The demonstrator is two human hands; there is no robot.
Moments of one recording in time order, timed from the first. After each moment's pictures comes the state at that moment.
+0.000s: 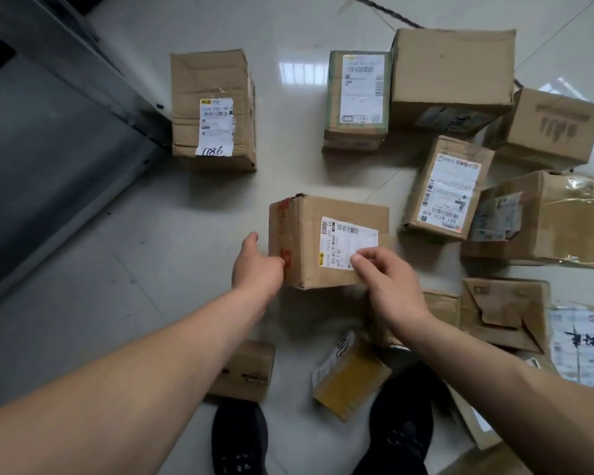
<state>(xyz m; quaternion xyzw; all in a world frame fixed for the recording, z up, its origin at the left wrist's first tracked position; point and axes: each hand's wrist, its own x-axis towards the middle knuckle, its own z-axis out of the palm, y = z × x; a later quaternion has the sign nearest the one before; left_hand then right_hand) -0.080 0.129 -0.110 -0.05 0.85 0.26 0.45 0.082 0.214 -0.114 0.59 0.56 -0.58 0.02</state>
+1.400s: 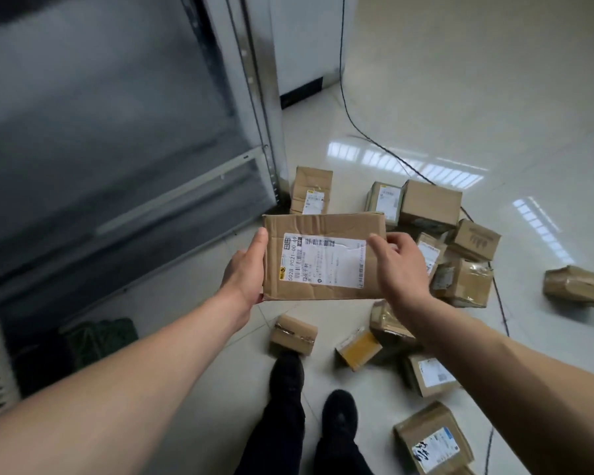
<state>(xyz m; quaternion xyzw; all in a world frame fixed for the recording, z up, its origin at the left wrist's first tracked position) -0.165 -0.036 0.317 -0.06 0.75 0.48 0.45 -0.030 0.122 0.323 0.59 0.62 -0.51 -0.05</state>
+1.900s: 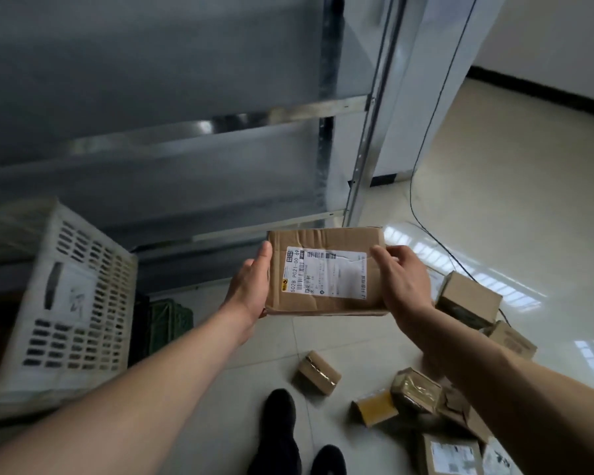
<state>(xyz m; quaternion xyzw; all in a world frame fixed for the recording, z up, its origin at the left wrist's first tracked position) -0.136 -0.164 0.495 -0.06 0.77 0.57 0.27 -0.061 0.032 0.495 0.43 0.71 -0.55 -0.06</state>
